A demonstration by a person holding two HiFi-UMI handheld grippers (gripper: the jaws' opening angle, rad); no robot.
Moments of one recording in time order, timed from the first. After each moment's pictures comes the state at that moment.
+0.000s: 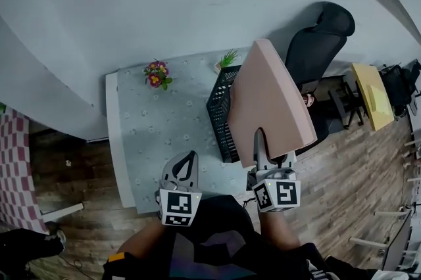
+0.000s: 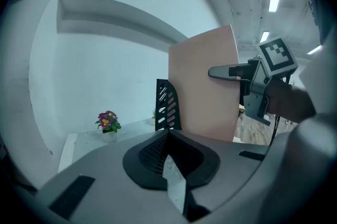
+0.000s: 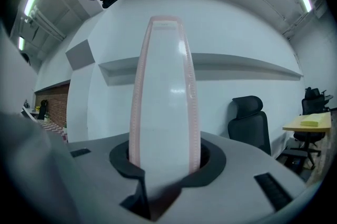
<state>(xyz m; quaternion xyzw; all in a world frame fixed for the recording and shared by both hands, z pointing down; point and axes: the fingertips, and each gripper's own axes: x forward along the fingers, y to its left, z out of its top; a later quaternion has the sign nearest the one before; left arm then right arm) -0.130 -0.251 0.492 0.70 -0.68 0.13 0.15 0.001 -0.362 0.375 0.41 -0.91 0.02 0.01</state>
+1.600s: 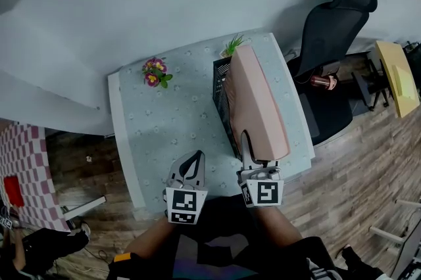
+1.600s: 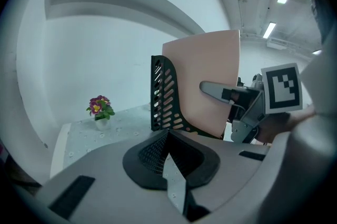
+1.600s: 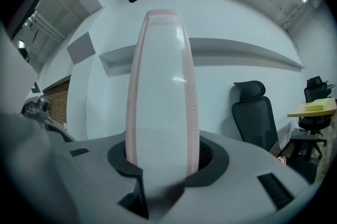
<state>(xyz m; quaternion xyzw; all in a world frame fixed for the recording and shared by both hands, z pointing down) -0.123 -0.282 0.543 0.69 -0.67 0.19 0.20 -0.021 -0.385 0.478 0.40 -0.92 0.03 0.01</state>
